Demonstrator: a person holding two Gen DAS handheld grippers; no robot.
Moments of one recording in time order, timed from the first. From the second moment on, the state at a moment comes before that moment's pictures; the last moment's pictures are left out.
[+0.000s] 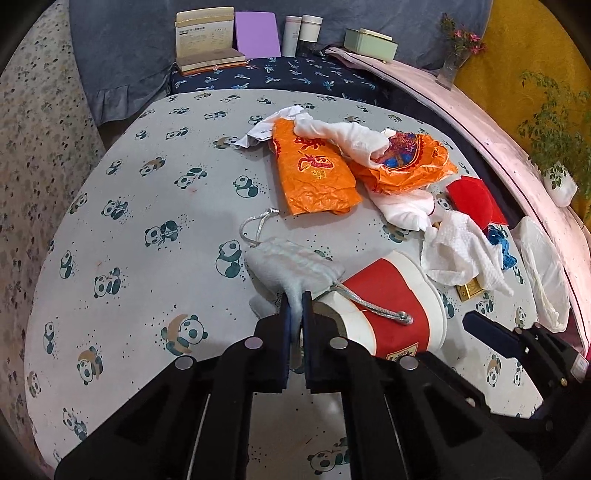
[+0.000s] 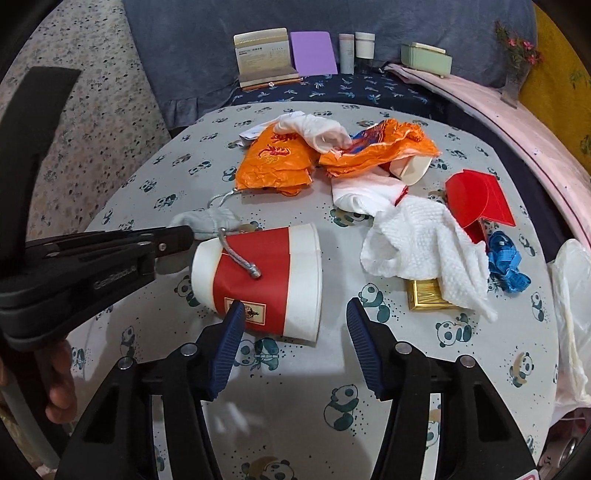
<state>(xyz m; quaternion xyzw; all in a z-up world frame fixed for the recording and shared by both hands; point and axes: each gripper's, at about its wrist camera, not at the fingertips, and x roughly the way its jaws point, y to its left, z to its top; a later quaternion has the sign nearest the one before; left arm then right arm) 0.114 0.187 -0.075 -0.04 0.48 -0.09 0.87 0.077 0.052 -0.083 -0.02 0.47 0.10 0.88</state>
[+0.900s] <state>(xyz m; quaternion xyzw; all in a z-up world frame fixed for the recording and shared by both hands) 0.088 0.172 -0.060 -0.04 0.47 -0.11 0.87 0.050 0.045 -0.058 0.02 0.43 0.17 0.88</state>
